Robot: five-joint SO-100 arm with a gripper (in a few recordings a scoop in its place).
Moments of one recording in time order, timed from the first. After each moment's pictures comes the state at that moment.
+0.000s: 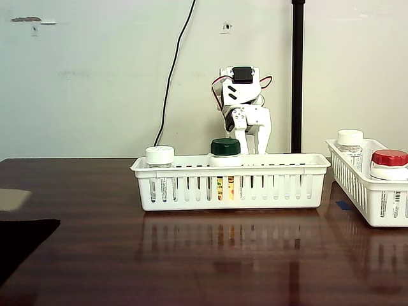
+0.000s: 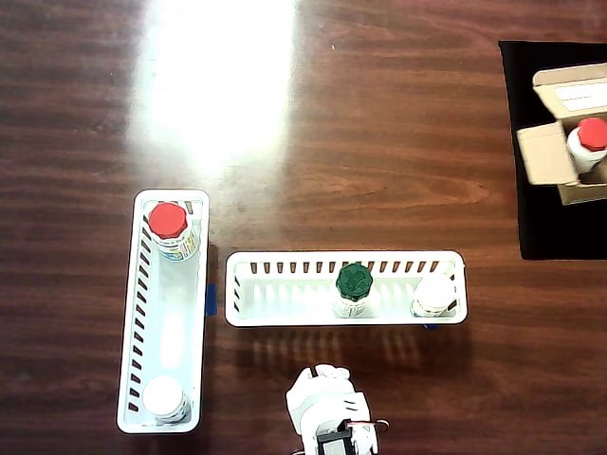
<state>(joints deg) -4.8 192.0 169.7 65.0 75.7</state>
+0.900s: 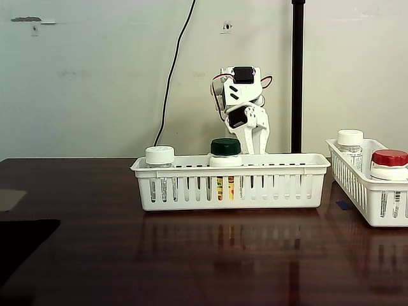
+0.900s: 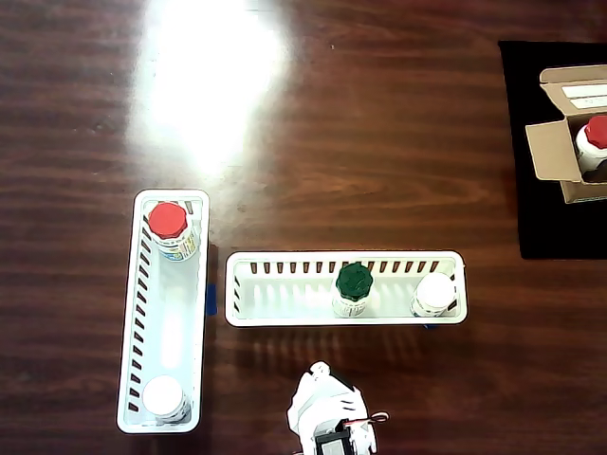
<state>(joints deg) -6.2 192.0 169.7 65.0 48.3</state>
